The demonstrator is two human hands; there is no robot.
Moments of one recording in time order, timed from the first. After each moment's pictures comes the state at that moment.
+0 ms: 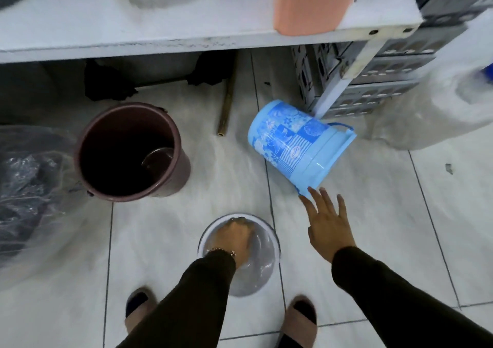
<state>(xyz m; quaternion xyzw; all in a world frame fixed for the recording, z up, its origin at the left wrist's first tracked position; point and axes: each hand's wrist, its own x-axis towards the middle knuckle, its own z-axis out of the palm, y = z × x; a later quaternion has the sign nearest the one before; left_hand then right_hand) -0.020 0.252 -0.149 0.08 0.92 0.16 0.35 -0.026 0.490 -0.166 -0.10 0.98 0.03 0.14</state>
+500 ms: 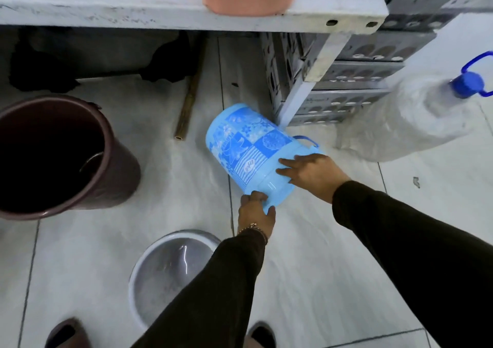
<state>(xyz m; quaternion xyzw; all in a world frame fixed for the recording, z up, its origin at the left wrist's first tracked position) -0.105 0.434 -0.213 -0.18 0.82 0.48 0.24 -0.206 0.609 -0.183 -0.40 0.90 0.12 0.11</state>
